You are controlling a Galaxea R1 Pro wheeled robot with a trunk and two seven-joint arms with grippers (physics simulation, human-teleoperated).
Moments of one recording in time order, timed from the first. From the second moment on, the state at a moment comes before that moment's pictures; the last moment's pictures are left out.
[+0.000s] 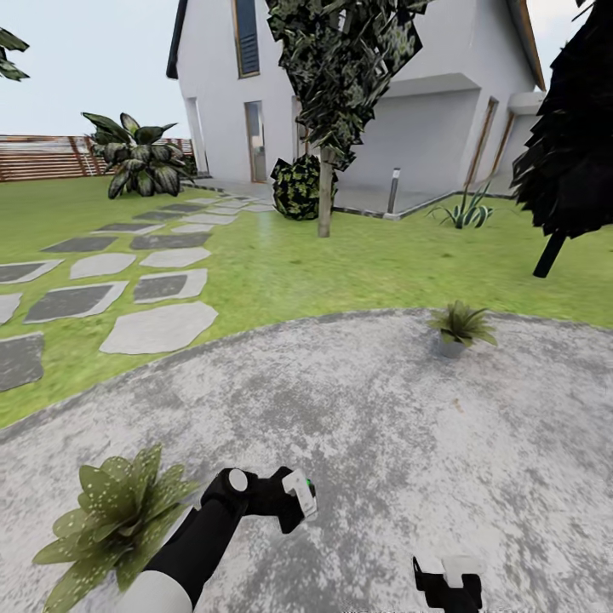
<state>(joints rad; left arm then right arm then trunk) -0.50 -0.15 -0.18 -0.92 -0.72 0.17 -0.90 -0.41 -0.07 0.09 -0.11 -0.05 -0.54 -0.09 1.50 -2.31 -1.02</state>
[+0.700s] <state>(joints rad) -0.50 -0.15 -0.18 -0.92 -0.71 0.18 -0.77 -0.41 -0.07 0.09 -0.11 -0.06 -0.54 -0.10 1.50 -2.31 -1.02</state>
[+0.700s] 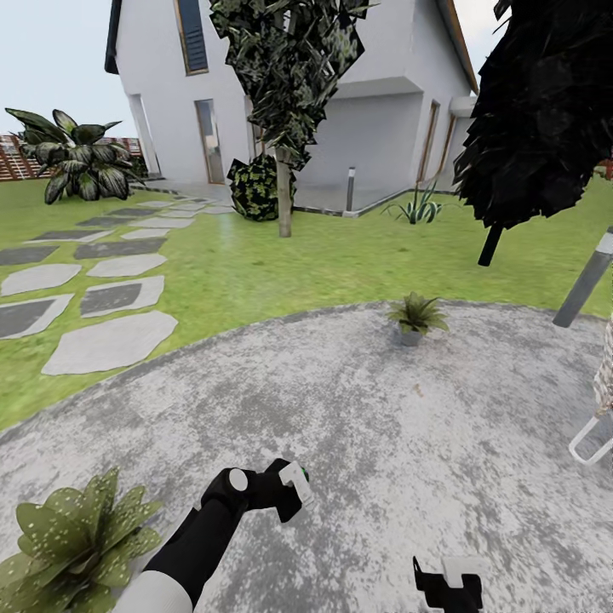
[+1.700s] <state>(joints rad) -0.50 -0.15 -0.18 -0.92 -0.71 0.18 -0.77 -0.41 -0.07 0.09 -0.11 -0.06 -0.54 -0.10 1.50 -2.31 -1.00</state>
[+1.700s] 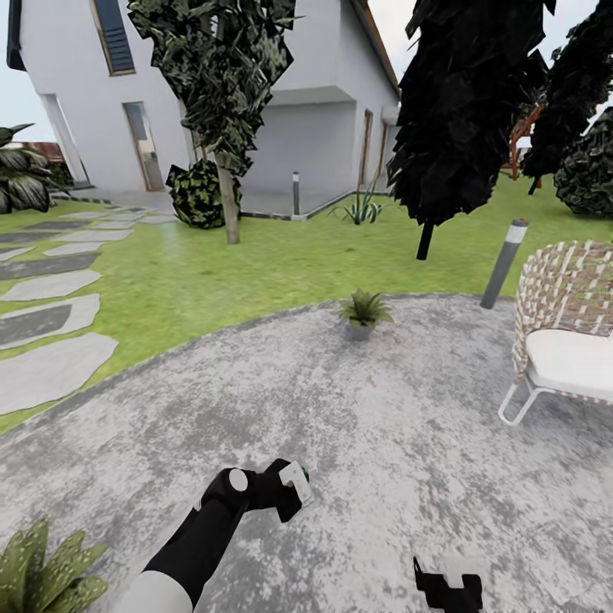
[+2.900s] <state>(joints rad) -0.52 -0.03 -0.18 -0.77 -0.73 0.28 -0.93 -0.48 -0.07 0.25 -0.39 0.35 -0.42 0.23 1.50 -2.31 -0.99</state>
